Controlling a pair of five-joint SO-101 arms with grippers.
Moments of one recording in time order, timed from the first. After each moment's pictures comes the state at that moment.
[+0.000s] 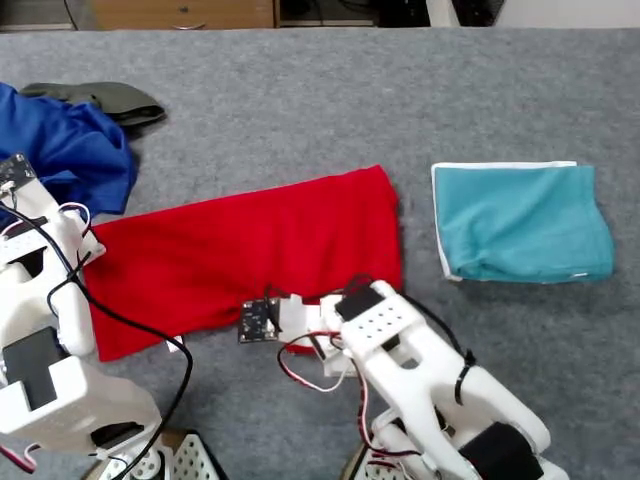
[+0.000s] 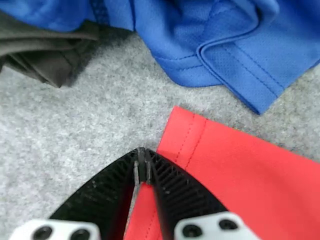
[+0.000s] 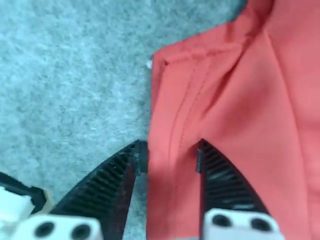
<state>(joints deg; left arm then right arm) -31.7 1.6 35.8 37.1 -1.2 -36.1 -25.5 67.4 56.1 48.4</state>
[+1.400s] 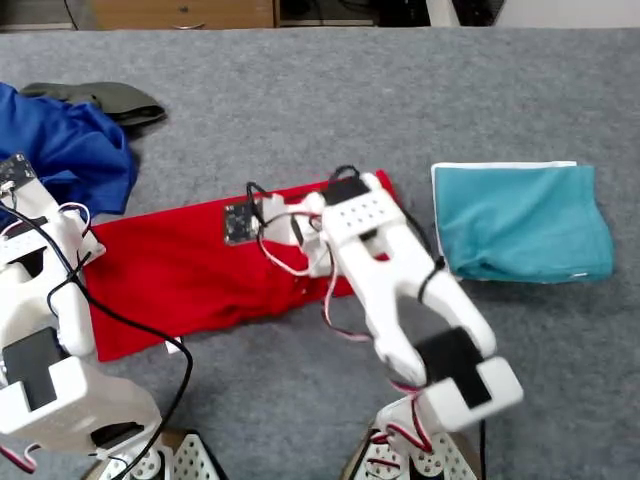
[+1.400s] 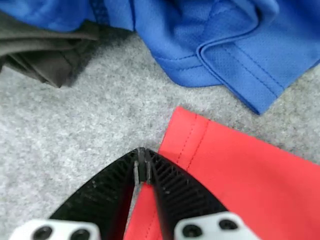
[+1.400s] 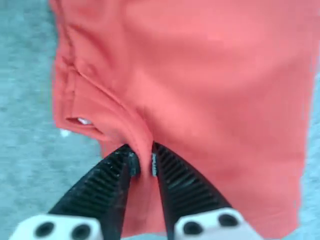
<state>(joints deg) -31.7 1.6 35.8 37.1 -1.2 -27.1 4.2 20.6 65.5 62.9</state>
